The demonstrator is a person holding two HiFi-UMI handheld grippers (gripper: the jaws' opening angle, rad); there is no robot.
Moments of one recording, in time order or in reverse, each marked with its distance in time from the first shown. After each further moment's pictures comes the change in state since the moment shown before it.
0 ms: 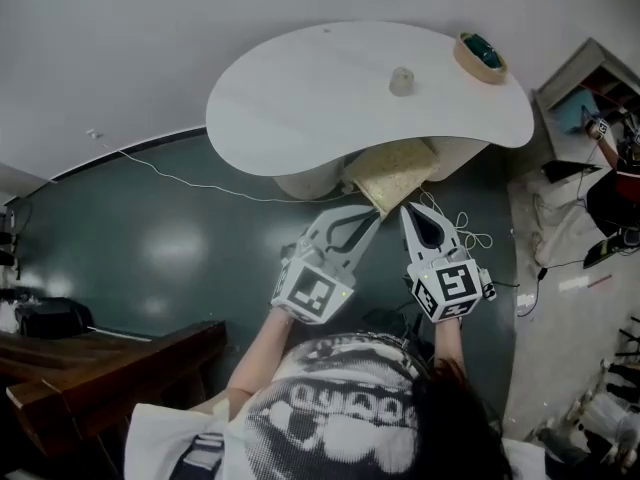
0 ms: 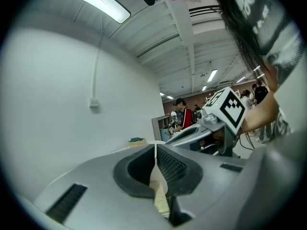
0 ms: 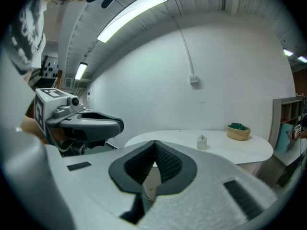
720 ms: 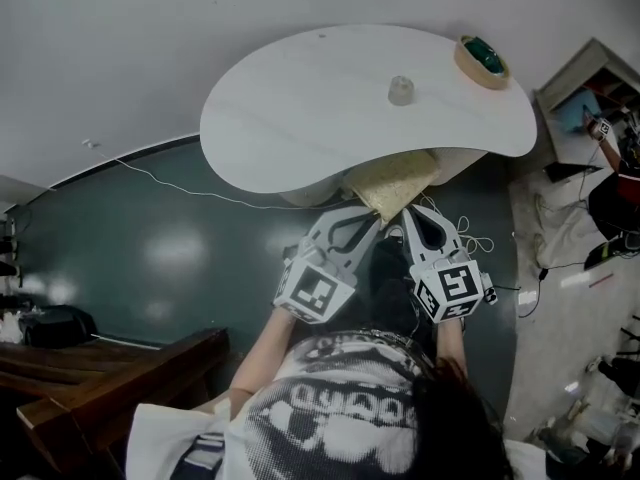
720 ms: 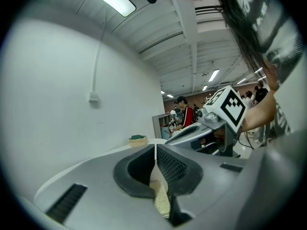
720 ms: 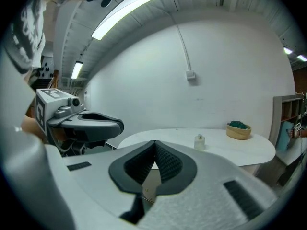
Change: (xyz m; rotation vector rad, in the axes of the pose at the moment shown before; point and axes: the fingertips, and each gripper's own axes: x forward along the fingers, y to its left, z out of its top) left arm 0.043 0.037 -0.016 -0.026 0.019 -0.019; right arm 0.039 -0.040 -0.001 0.016 0.028 -0.016
